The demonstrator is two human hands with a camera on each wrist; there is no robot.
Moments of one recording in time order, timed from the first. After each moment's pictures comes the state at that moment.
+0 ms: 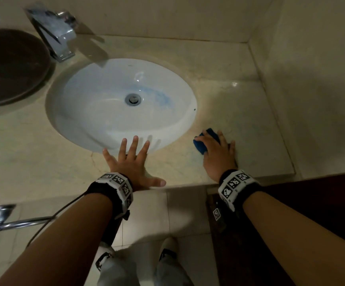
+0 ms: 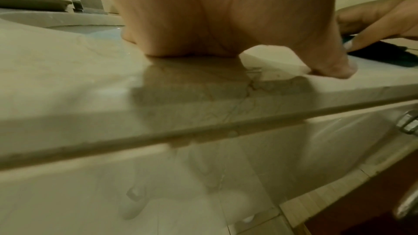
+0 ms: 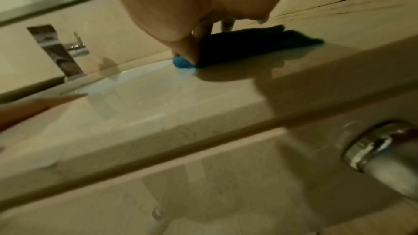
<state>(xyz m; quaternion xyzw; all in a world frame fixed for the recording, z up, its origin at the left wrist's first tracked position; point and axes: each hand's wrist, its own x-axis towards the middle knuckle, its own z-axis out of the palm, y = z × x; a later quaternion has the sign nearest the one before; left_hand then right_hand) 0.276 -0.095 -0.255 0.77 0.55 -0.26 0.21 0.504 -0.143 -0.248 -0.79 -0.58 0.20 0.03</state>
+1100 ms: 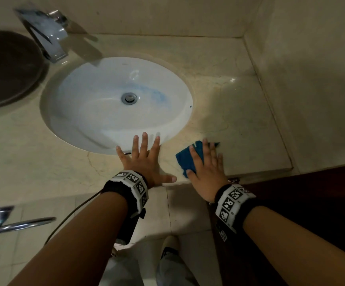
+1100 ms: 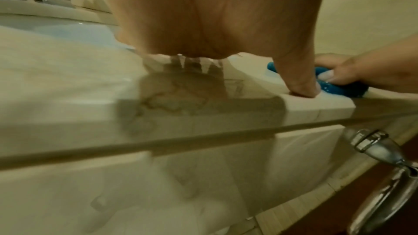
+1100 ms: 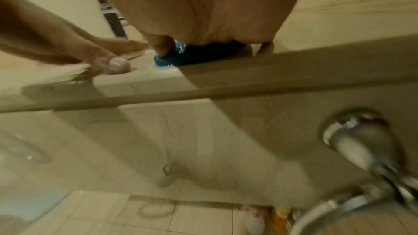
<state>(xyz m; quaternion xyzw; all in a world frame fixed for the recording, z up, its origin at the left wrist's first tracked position) 0.311 -0.106 -0.253 0.78 0.54 -0.22 0.21 0.481 -0.185 -0.258 -0.76 -0.61 0.22 -0.08</state>
